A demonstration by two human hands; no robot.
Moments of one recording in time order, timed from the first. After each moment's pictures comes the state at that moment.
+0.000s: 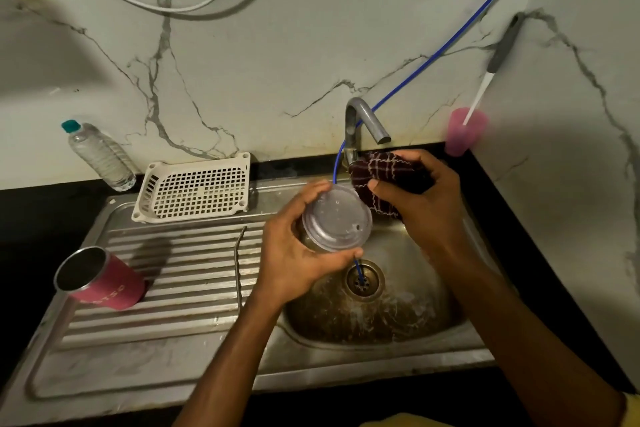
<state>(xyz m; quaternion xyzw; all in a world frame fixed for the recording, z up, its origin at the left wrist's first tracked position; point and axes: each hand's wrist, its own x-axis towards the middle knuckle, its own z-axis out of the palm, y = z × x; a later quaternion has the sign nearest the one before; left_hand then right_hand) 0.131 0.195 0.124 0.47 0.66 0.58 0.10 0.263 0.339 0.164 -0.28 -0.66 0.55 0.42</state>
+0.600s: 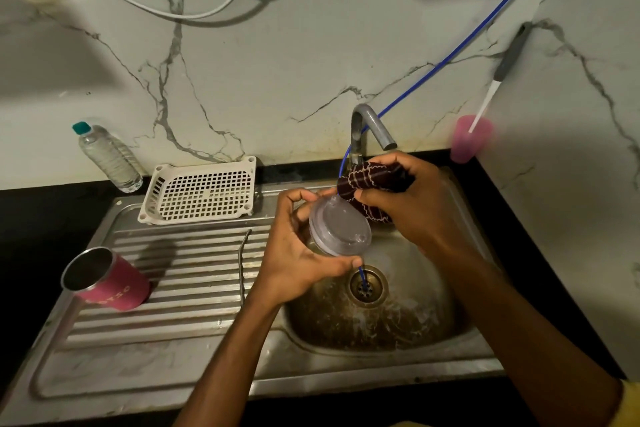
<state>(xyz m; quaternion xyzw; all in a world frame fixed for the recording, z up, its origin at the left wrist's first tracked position) 0.128 0.195 0.122 0.40 0.64 0.62 0.22 0.251 0.342 0.181 -0.25 -0.75 0.51 0.33</state>
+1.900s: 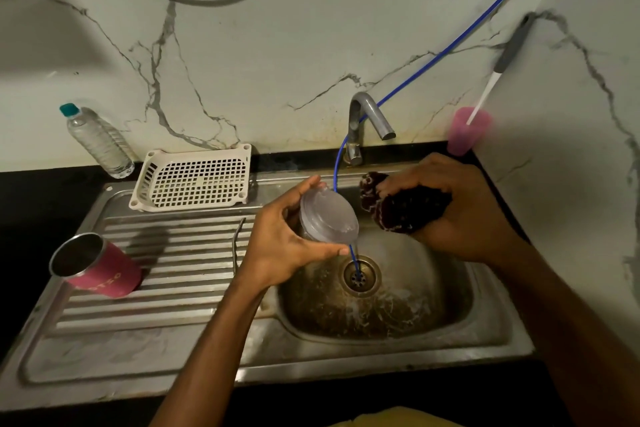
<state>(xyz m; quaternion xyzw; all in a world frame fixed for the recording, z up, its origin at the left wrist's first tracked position) 0.116 0.185 0.129 0.41 0.69 0.56 0.21 0.299 0.369 0.184 -0.06 -0.91 0.28 0.29</state>
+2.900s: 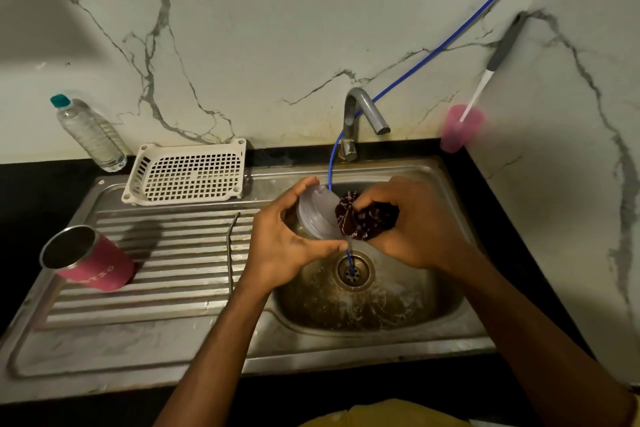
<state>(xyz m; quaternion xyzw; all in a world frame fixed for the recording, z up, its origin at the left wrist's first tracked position) 0.126 0.185 0.114 0.40 0.68 0.59 0.17 0.283 0.335 0.169 -0.13 -0.94 0.21 0.24</state>
